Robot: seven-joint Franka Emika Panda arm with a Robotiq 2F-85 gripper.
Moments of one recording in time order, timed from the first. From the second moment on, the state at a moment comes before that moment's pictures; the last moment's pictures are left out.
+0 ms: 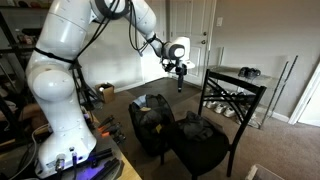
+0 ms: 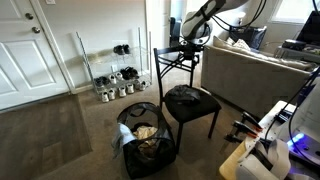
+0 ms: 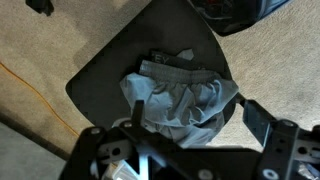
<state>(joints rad) 0.06 0.58 -0.12 -1.76 0.07 2.30 0.85</state>
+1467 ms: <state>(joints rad) -0.11 1.29 -0.09 -0.93 0.25 2.04 1.31</state>
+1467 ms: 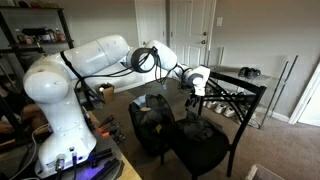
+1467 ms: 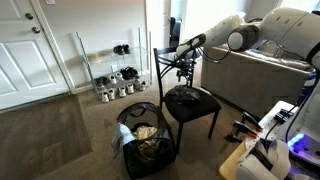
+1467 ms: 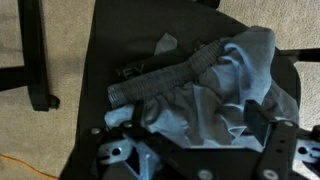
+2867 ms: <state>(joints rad) -0.14 1.49 -0.05 -0.84 0.26 2.35 1.32</state>
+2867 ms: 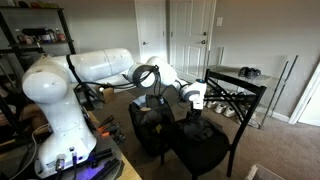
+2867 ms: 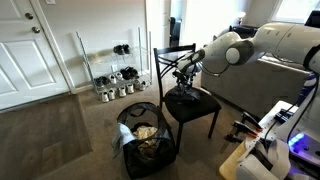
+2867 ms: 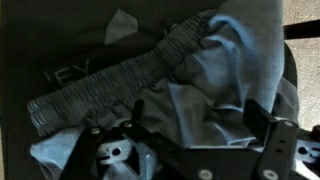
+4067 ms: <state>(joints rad) -0.16 1.49 -0.07 -0.94 0.26 2.51 1.36</state>
